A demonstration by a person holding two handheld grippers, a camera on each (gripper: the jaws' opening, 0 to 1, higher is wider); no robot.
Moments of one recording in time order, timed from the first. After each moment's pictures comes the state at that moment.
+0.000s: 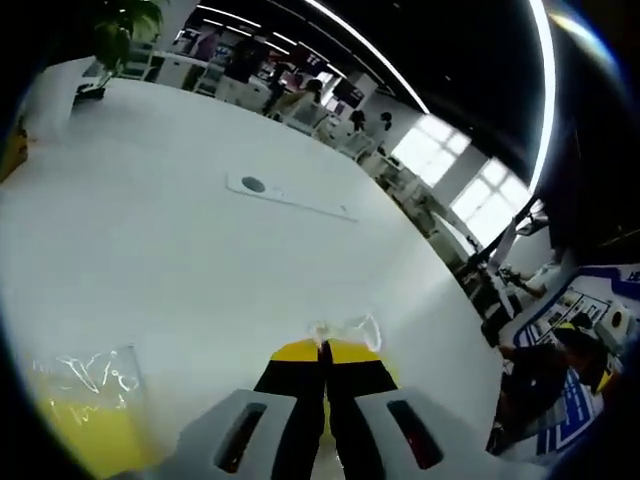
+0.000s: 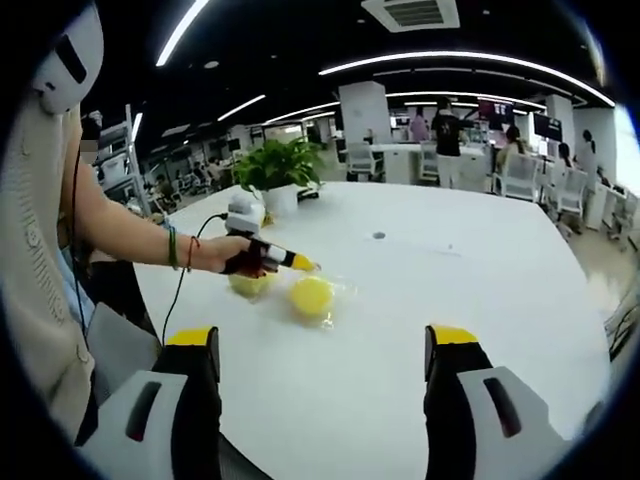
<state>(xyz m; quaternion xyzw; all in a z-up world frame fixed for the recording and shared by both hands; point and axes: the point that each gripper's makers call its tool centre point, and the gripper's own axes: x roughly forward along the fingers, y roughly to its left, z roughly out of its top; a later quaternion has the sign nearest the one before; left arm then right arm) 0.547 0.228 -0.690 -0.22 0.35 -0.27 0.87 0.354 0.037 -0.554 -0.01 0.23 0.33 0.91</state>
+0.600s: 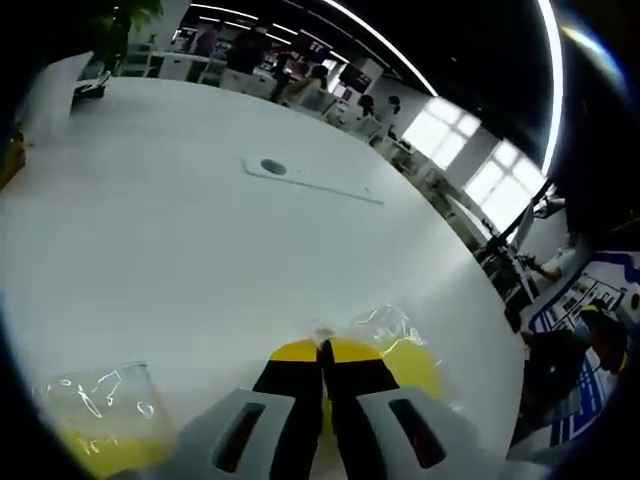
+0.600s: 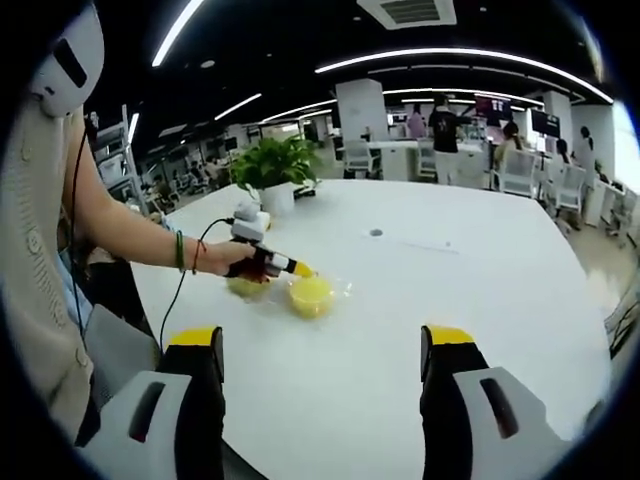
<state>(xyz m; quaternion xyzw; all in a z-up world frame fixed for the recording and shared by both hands) 0.557 0.241 -0.721 -0.18 0.37 -0.26 0.87 0.362 0.035 -0.558 -0.01 0.24 0.33 0.91</state>
